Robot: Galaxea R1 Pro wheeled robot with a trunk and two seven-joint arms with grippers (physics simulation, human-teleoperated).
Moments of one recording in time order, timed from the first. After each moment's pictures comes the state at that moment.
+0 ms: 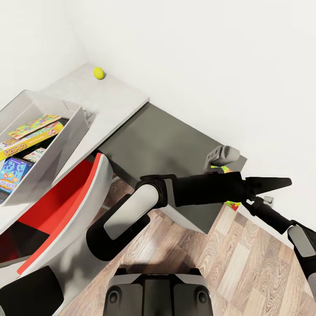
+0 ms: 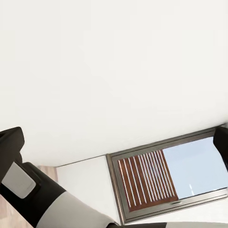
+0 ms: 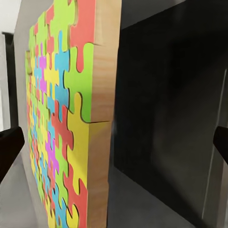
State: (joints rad) left arm -0.99 -0.17 -0.84 -1.61 1.55 0.63 0.11; right arm -0.65 -0.38 -0.30 -0.78 -0.84 0.66 0.85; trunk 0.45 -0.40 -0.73
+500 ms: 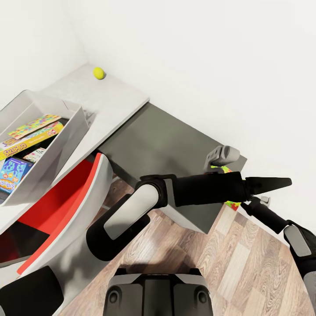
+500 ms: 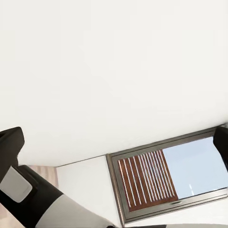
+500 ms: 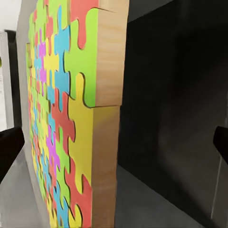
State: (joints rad) left arm -0.99 -0.17 -0.84 -1.61 1.55 0.63 0.11; right arm -0.65 -0.36 -0.30 -0.78 -0.84 0.66 0.85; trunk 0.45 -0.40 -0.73
